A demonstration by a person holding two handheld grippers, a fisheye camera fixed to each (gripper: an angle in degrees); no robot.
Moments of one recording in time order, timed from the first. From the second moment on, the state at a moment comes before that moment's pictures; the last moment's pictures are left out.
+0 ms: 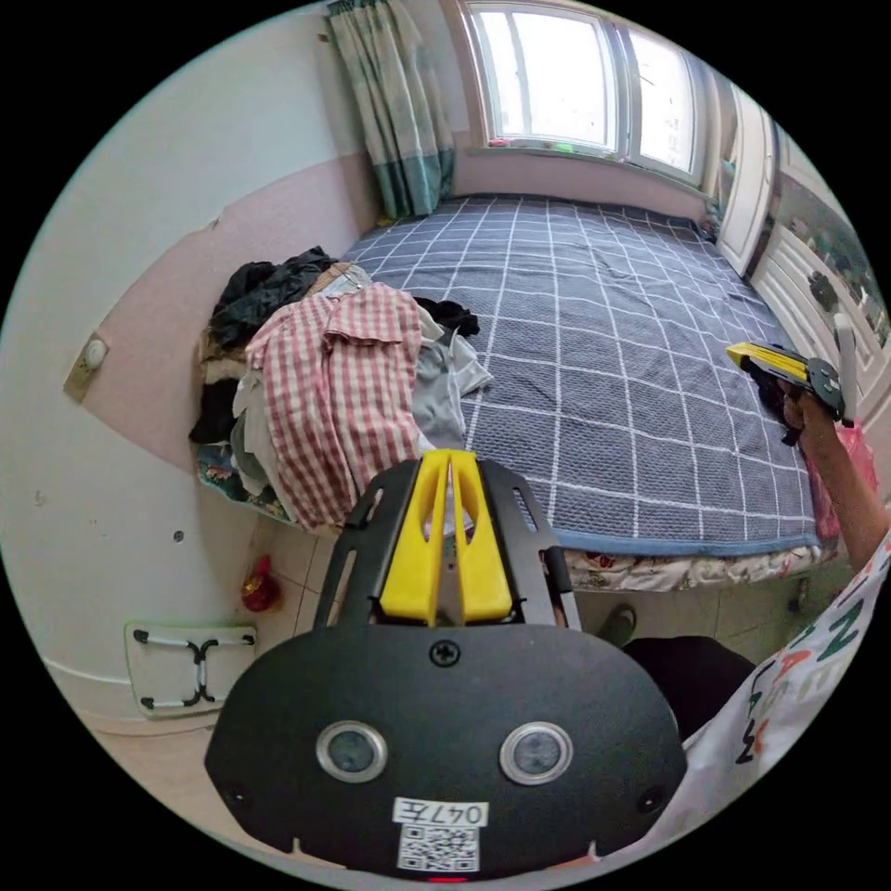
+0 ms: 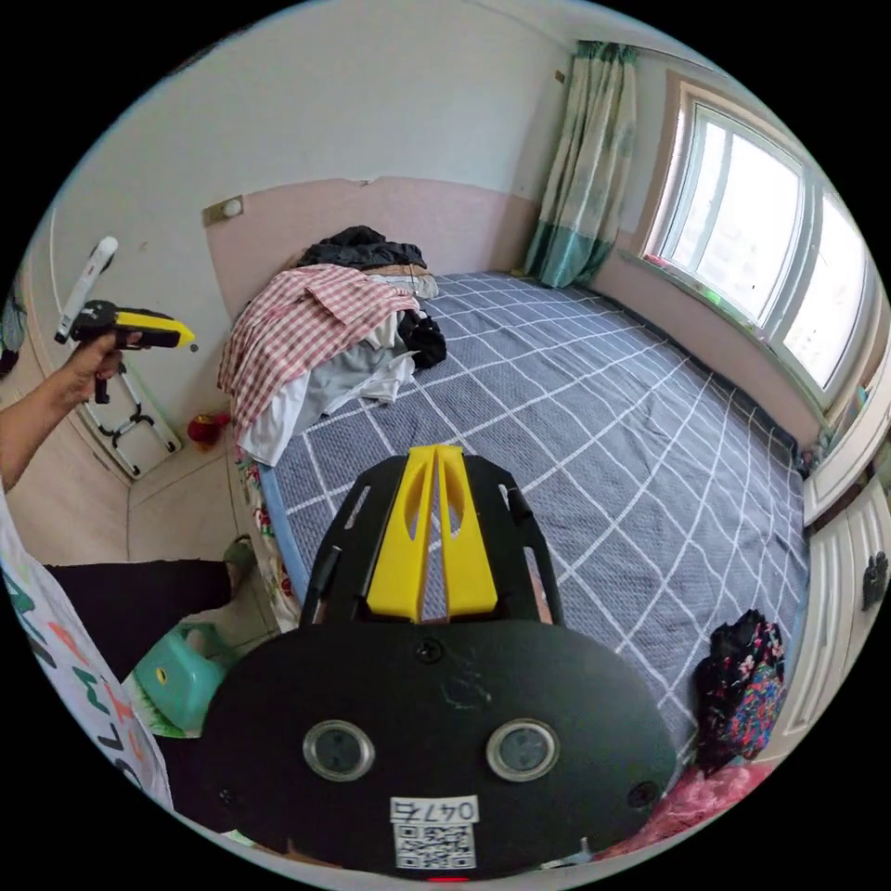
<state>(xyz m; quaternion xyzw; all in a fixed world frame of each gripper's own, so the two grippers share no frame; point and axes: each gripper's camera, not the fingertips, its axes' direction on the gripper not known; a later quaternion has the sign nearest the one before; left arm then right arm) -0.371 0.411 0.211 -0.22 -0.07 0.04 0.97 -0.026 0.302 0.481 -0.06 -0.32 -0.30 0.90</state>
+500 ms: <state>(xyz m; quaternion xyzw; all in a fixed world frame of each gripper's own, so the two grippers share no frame) -0.473 0.473 0.296 -0.23 0.04 0.11 0.97 -0.168 0.377 0.542 -0.09 -0.31 -0.22 0.92</state>
